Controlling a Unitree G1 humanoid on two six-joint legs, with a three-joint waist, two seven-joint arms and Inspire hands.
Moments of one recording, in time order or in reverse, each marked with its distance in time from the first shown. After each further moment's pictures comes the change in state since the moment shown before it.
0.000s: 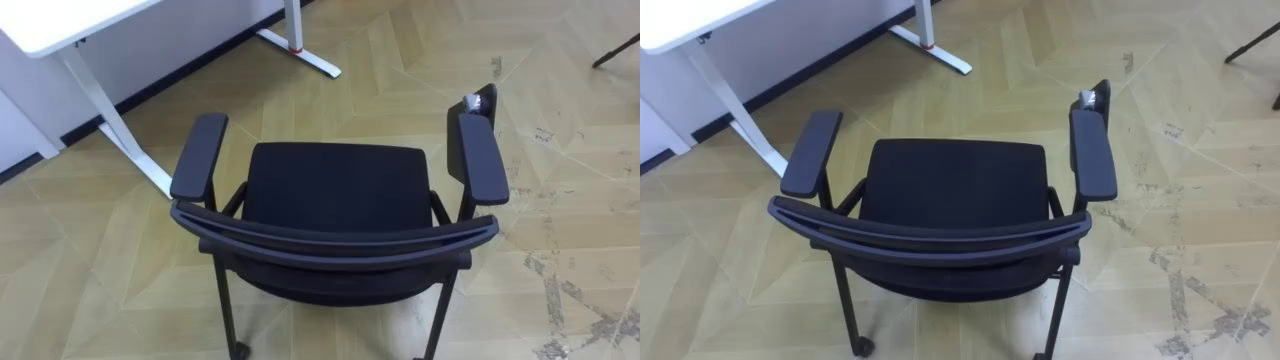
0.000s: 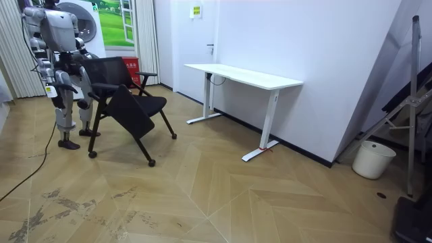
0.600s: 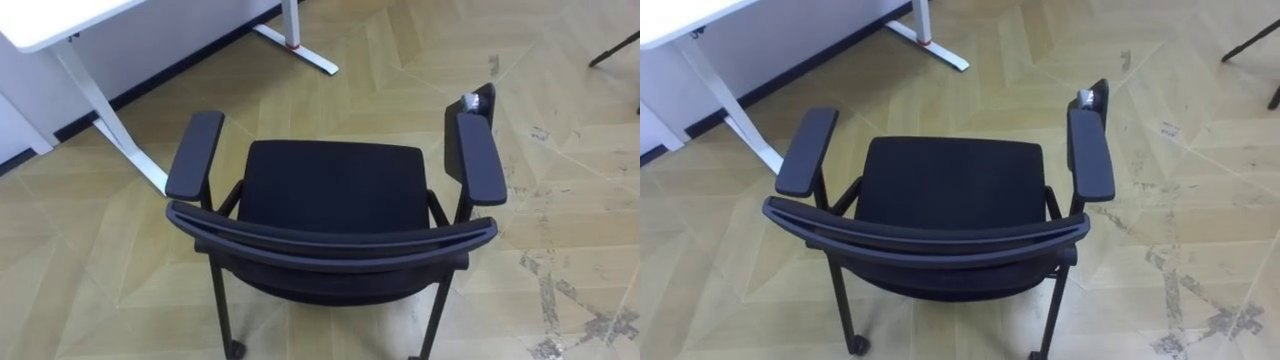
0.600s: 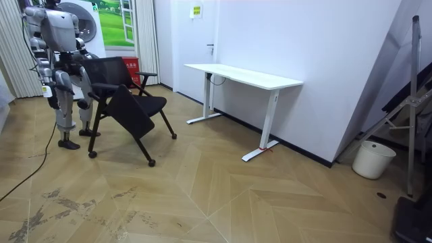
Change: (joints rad) left arm 0.015 0.001 0.004 -0.002 -0.004 -0.018 0.016; right arm 0.000 0.001 -0.038 0.042 0.081 0.001 -0.058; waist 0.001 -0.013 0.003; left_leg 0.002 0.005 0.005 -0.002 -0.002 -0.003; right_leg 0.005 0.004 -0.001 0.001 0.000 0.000
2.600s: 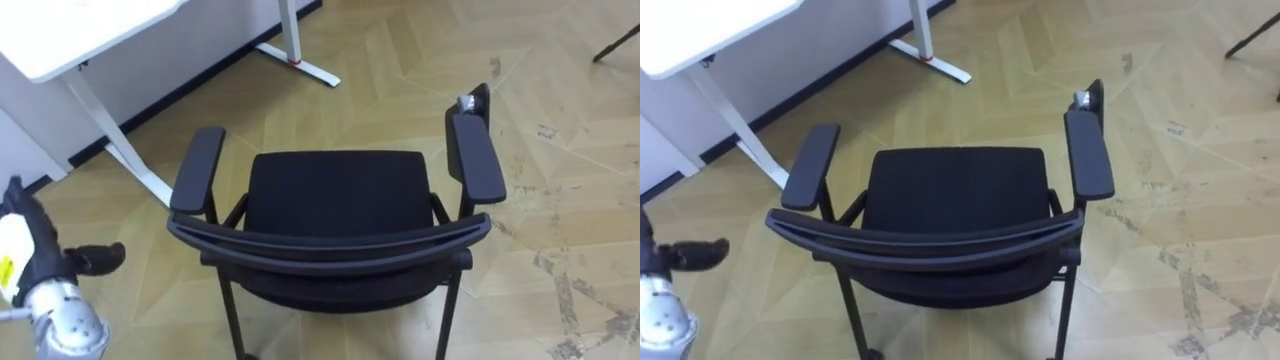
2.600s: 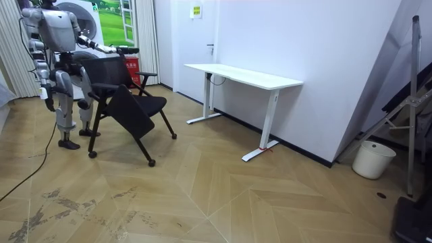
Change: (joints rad) left arm -0.105 0.163 0.189 -0.759 0.530 0.043 0.462; right arm -0.024 -0.047 -0.157 0.037 -0.038 0.001 -0.006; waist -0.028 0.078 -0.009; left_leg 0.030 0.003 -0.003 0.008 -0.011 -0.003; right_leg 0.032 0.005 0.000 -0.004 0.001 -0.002
